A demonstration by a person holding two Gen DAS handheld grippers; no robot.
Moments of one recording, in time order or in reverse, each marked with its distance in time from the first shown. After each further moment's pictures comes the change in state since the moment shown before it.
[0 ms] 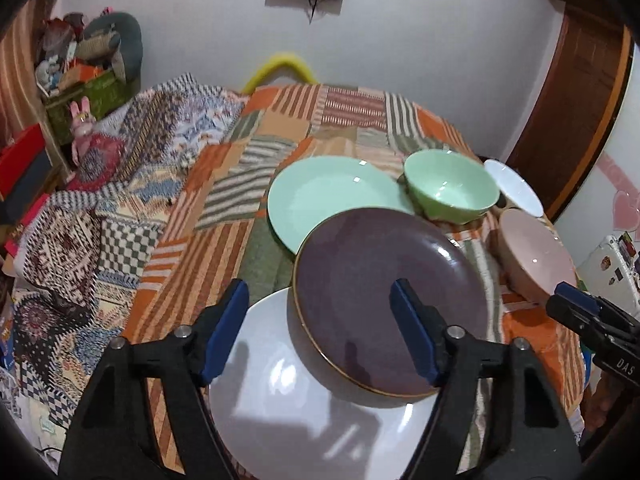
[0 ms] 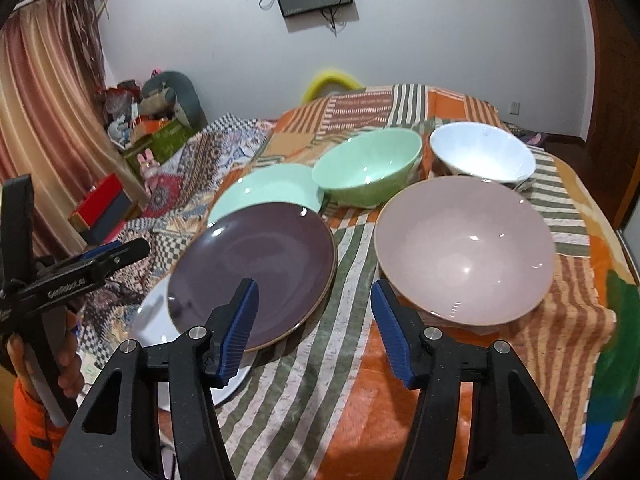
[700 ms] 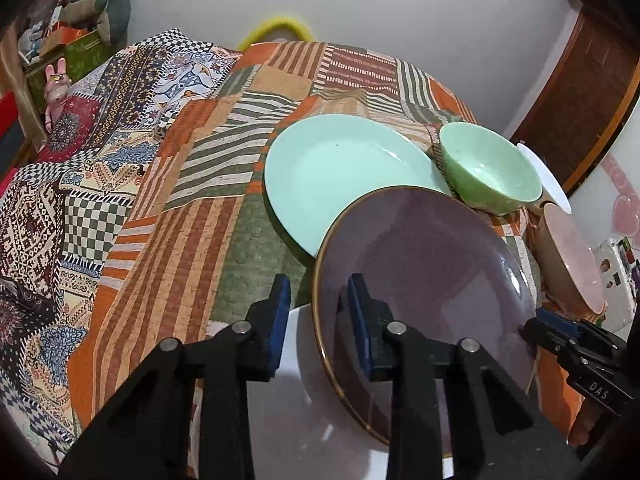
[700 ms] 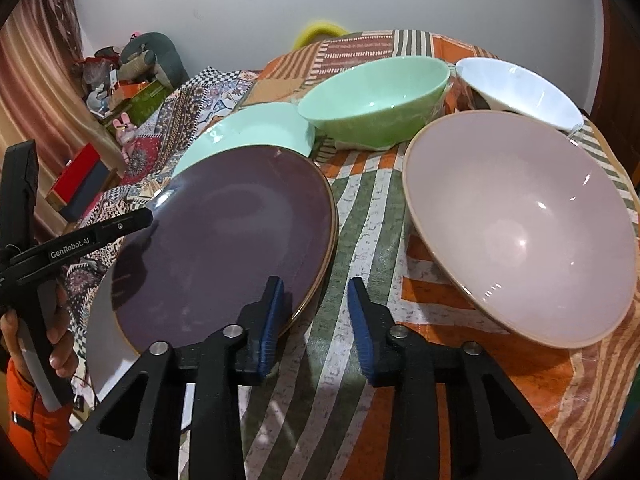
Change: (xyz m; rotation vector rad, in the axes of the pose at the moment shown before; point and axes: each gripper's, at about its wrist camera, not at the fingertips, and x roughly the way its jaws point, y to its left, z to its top) left arm 0.075 0.021 0.008 -0.036 0.107 -0.047; right arm 0.059 -0.010 -0.008 0.024 0.165 -0.028
